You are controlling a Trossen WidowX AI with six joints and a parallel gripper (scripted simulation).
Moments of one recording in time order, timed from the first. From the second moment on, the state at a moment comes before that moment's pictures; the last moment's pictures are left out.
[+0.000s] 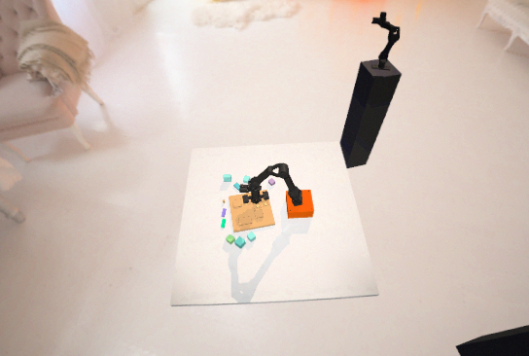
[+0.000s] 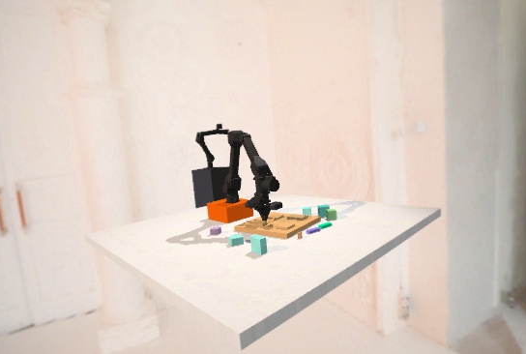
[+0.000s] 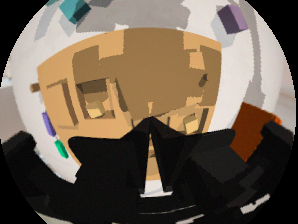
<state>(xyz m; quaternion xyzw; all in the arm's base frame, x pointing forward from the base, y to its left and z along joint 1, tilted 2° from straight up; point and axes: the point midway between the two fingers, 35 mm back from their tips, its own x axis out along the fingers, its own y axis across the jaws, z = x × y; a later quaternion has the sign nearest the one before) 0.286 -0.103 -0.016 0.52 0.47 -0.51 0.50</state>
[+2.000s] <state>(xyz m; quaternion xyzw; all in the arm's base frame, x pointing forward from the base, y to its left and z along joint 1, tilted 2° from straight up) 0.299 -0.114 0.031 0.50 0.49 -0.49 0.52</state>
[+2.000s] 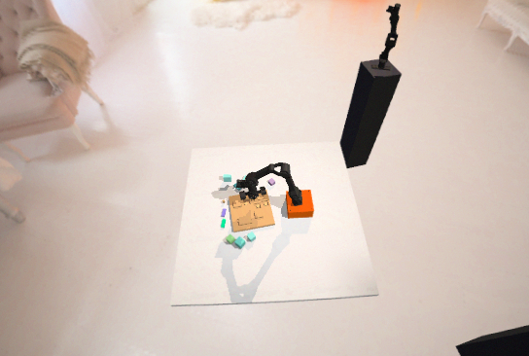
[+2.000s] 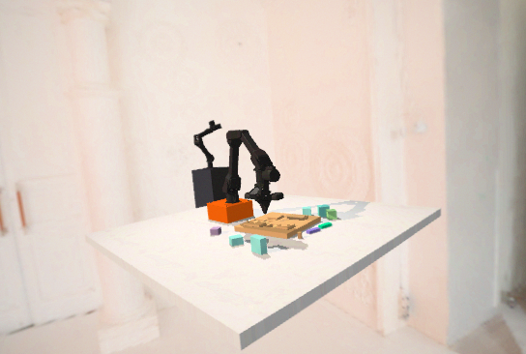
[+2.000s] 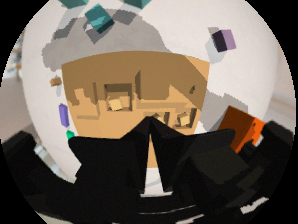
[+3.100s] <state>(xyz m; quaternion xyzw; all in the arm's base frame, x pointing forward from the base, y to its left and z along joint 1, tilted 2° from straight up) 0.362 0.053 0.045 0.04 0.69 -0.04 0.72</state>
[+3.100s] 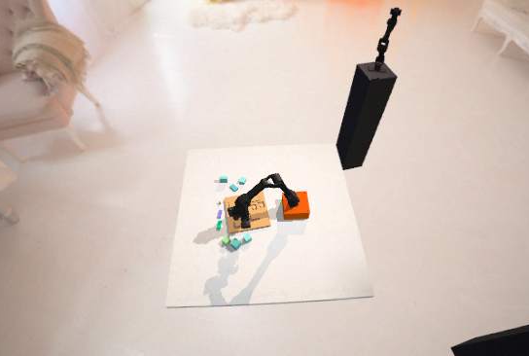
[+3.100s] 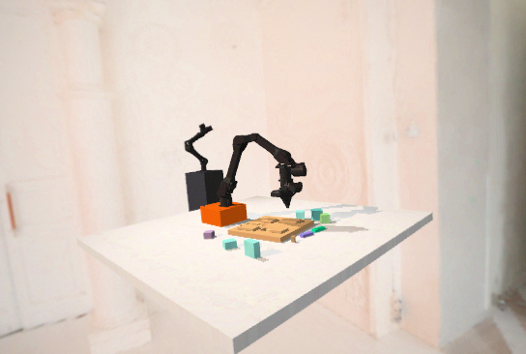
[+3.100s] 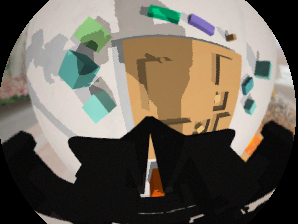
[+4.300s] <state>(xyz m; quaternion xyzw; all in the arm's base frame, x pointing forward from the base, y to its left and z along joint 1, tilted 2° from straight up) 0.365 0.059 0.037 0.02 0.69 -0.02 0.73</state>
